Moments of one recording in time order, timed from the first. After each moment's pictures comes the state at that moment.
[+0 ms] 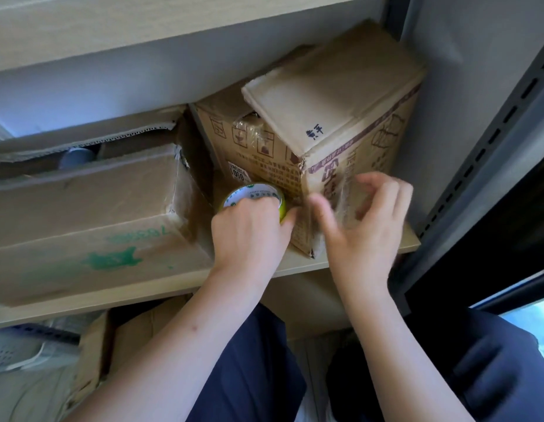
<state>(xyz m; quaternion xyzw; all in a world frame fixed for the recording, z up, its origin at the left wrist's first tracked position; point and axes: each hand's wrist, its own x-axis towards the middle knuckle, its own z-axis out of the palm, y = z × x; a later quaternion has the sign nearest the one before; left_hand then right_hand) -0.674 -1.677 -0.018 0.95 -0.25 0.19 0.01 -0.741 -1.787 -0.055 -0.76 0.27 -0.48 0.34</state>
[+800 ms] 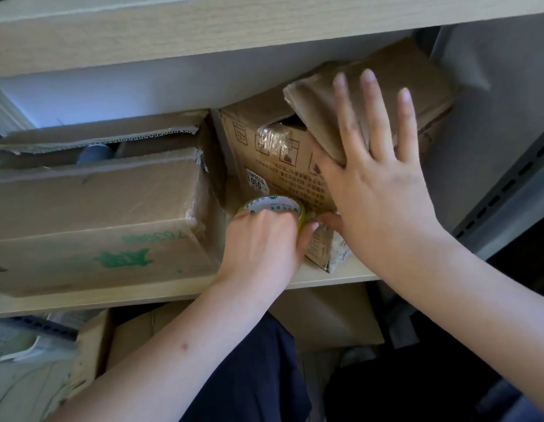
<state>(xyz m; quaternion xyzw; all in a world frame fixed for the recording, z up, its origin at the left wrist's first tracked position) -0.670 -1.661 -0.011 0.92 -0.34 0.19 0.05 -0.722 -1.805 0.032 -0.94 0.05 -0.23 -0.25</state>
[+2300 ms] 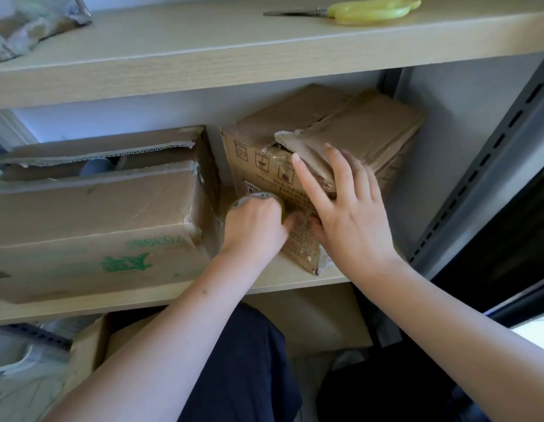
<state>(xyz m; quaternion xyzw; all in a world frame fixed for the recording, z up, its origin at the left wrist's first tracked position) -0.643 -1.679 -0.010 0.94 -0.30 0.11 0.10 -0.730 -1.813 -0.011 -0.94 0.05 -0.32 -0.10</state>
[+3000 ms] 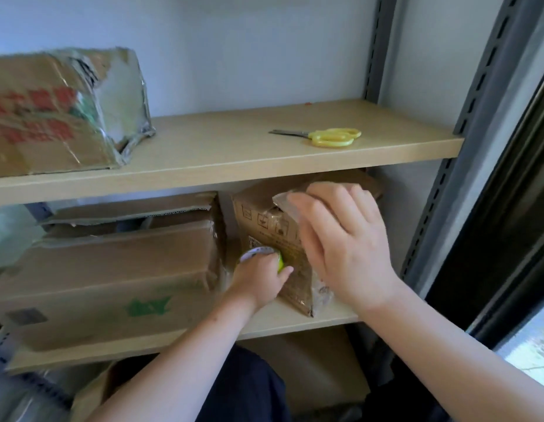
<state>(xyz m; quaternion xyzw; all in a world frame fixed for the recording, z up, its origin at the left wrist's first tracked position) -0.644 -1.663 -0.006 0.92 -0.36 -0.01 0.14 -0.775 -1.770 0.100 -0.81 -0.09 -0.58 0.01</state>
